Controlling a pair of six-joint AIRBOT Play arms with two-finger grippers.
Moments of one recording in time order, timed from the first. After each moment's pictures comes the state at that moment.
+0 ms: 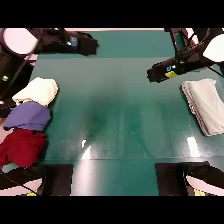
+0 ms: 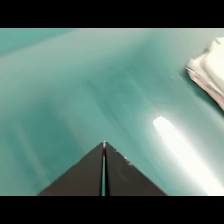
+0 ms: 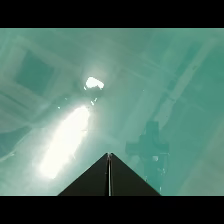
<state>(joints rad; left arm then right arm) -0.42 -1.29 1.67 1.24 -0.85 -1.48 0.38 -1.19 1.54 -1.38 1.32 1.59</state>
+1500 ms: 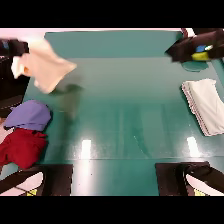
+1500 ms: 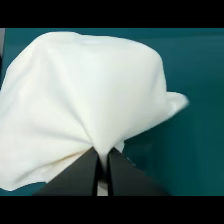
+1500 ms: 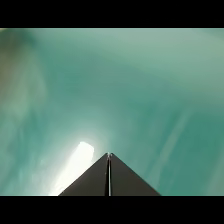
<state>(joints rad) 0.00 -1.13 1.60 1.49 -1.01 -1.48 0.29 -1.05 1.66 -1.39 1.24 1.59</state>
